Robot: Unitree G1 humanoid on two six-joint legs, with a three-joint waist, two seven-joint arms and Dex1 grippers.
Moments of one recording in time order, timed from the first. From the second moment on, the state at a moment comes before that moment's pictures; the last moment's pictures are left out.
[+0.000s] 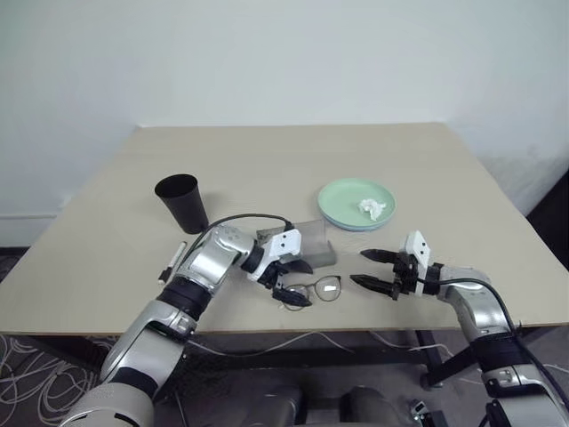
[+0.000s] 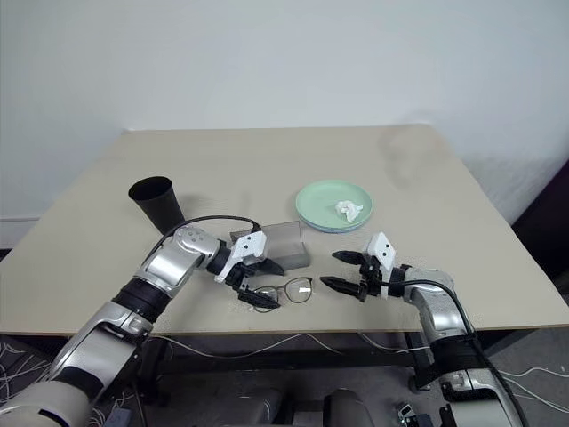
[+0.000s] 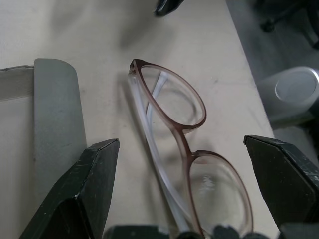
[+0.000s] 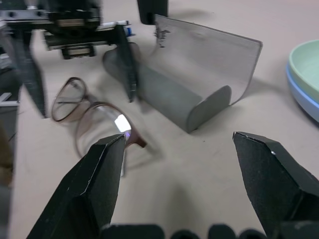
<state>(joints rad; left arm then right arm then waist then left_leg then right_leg) -0.72 0.45 -0.46 0.48 -0.06 0.25 -1.41 -0.31 -0.45 0.06 0.31 0.27 0.08 1.16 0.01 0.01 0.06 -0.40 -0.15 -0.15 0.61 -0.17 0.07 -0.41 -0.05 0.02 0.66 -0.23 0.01</state>
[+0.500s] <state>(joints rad) -0.76 0.40 -0.46 0.54 -0.01 0.19 -1.43 -0.31 -0.46 0.08 0.30 0.27 0.04 1.17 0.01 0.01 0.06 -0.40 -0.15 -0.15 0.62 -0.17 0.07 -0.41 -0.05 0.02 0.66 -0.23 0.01</state>
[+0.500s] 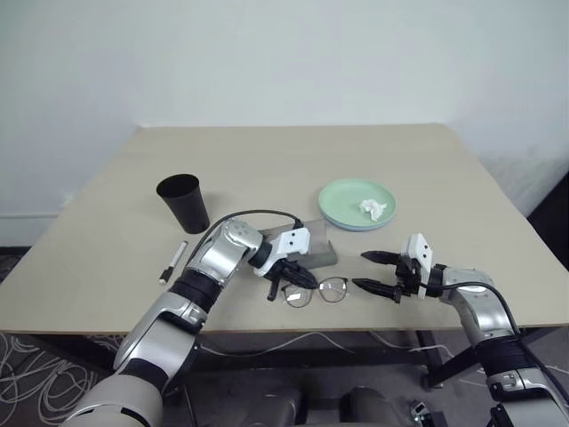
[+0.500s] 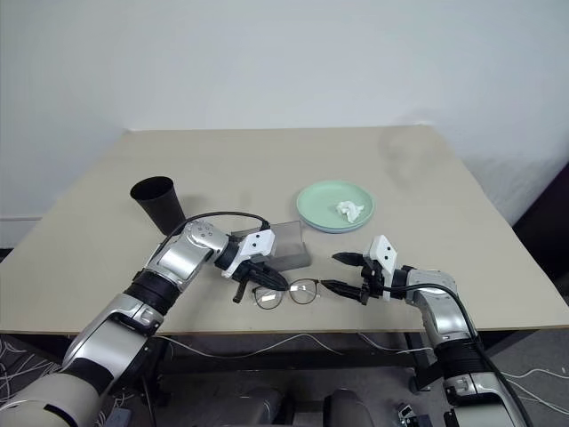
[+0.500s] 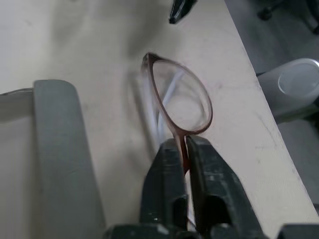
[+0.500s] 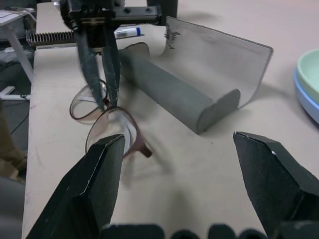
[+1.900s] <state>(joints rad) -0.94 0.47 -0.37 0.64 0.08 0.12 -1.25 -0.36 -0.47 0.06 0.45 0.25 -0.04 1.14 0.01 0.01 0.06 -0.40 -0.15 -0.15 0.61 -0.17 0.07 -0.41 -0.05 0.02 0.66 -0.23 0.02</state>
